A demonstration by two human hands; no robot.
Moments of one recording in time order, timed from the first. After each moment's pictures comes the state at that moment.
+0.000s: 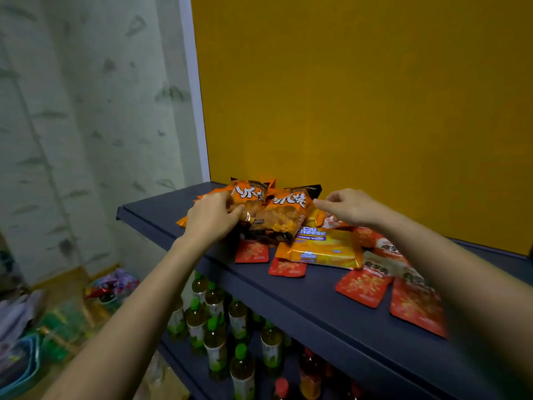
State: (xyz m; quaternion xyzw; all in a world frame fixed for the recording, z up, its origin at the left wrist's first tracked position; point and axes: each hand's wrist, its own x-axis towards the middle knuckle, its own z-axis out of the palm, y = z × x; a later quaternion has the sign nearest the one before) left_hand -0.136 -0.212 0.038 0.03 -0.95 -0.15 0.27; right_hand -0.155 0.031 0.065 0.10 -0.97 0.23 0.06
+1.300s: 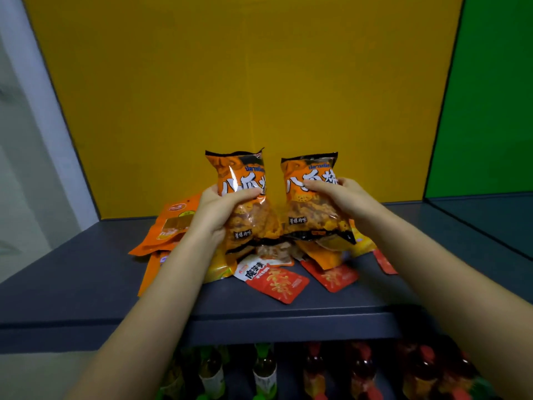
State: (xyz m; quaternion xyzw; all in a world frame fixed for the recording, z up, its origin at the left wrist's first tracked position) left_hand -0.247 -0.247 0.064 -0.18 -0.63 -0.75 -0.11; right_hand -0.152 -0.059 0.061 -0.20 -0.74 0.60 0.23
